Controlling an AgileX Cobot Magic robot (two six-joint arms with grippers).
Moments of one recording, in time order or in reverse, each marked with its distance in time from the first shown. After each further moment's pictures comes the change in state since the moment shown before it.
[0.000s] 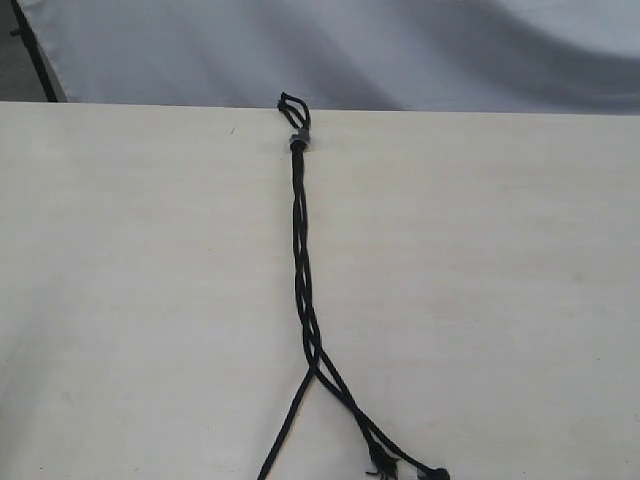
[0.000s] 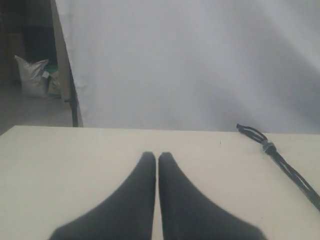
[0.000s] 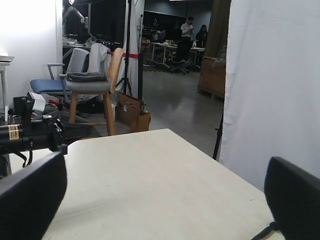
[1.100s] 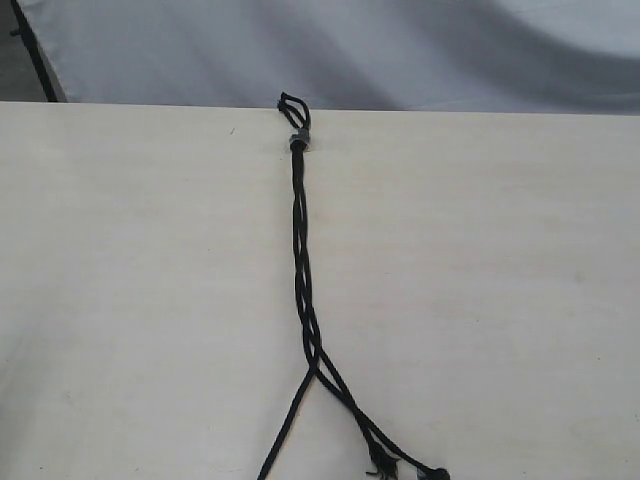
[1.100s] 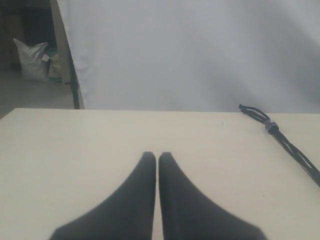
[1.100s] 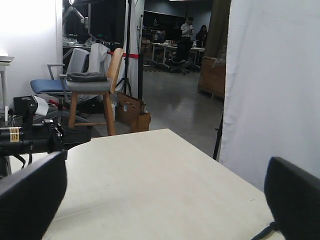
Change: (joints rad) left arm 0.000 0.000 0.000 0.000 0.067 0.013; right arm 0.000 0.000 0.000 0.000 0.000 0.000
